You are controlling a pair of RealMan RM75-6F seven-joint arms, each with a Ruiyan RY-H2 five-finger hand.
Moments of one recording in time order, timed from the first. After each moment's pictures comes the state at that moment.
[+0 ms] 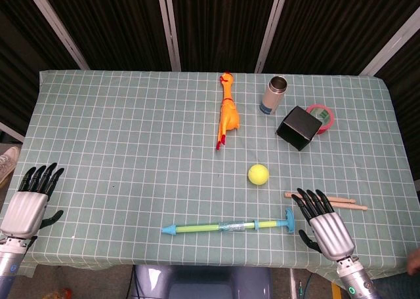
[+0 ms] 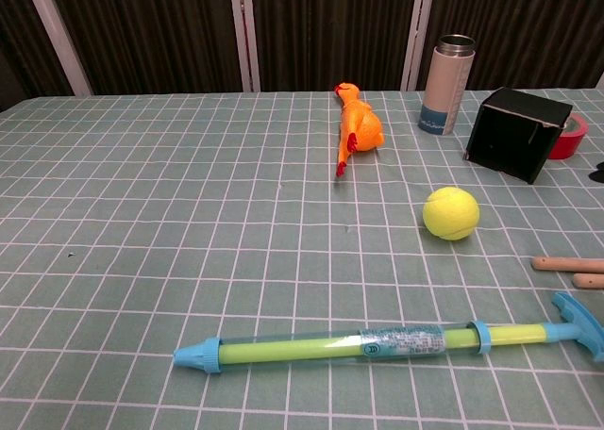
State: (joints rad) left arm -0.15 -1.21 0.00 -1.54 1.55 1.44 0.22; right arm 0.16 -1.24 -0.07 -1.70 -1.70 1.37 -0.22
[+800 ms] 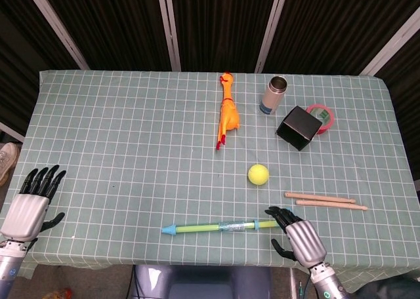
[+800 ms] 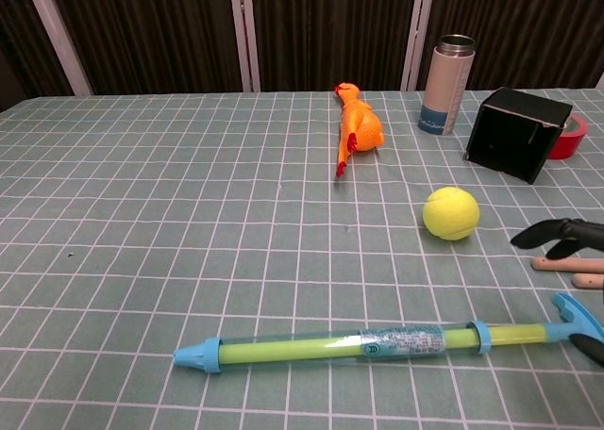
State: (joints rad) left arm -0.14 -1.20 0.01 -1.55 1.59 1.46 0.20; right arm 0.16 -1.41 -0.09 -1.74 -1.67 1.31 -0.12
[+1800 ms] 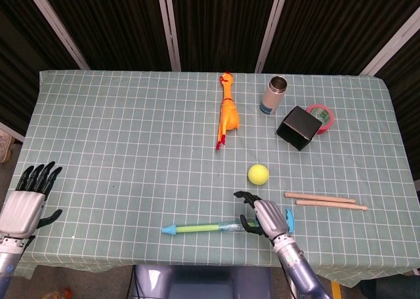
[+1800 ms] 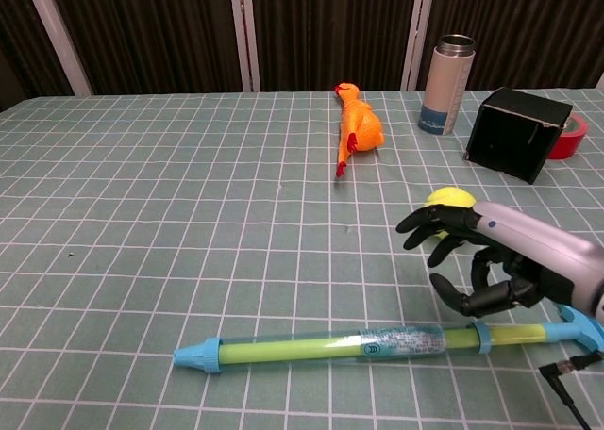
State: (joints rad) left arm -0.15 -1.20 -0.01 -1.53 1.56 1.45 0.17; right arm 0.34 -1.61 0.12 -1.71 -1.34 1.05 -0.06
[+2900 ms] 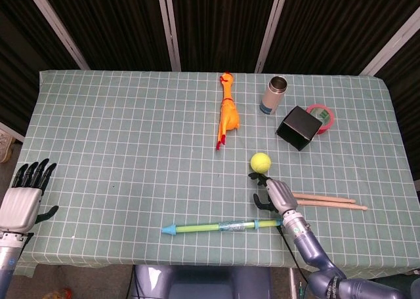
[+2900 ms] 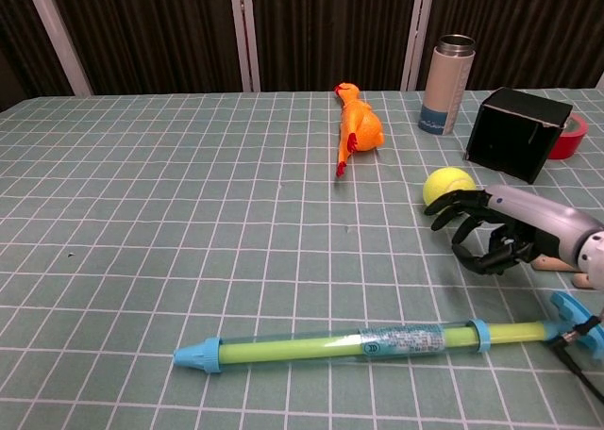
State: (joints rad) left arm -0.16 -1.22 -0.04 -1.52 1.48 1.42 0.21; right arm 0.46 -1.61 0.19 -1.44 -1.24 0.91 0.11
